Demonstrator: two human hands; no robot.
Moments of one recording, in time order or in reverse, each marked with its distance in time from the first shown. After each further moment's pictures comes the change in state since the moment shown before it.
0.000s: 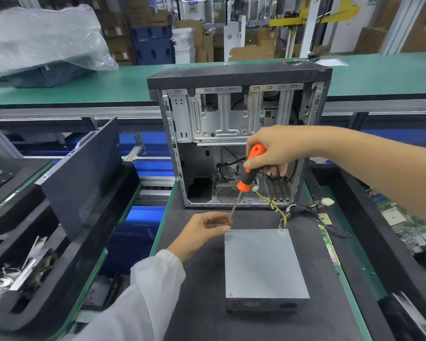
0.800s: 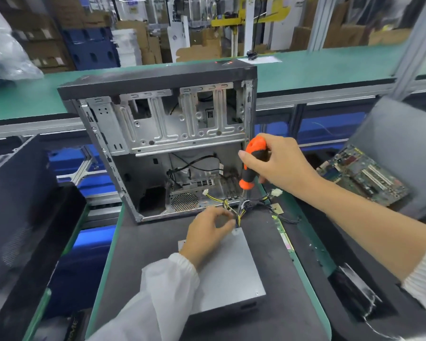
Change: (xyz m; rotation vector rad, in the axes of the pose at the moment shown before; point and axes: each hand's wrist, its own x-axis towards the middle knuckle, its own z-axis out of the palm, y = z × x) left_hand 0.048 0.019 0.107 0.637 0.000 0.153; right_hand -0.067 0.083 0.052 0.360 0.845 0.006
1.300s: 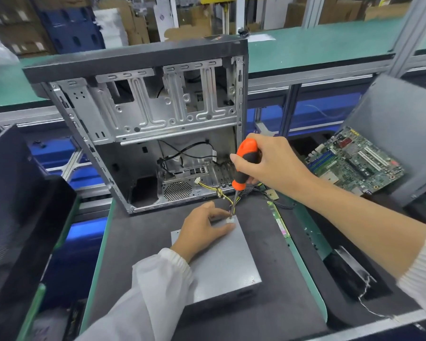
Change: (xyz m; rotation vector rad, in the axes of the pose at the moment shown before) left_hand -0.004 -0.014 0.007 0.081 -0.058 0.152; right_hand -0.017 0.016 0.014 -0.027 -0.042 0.016
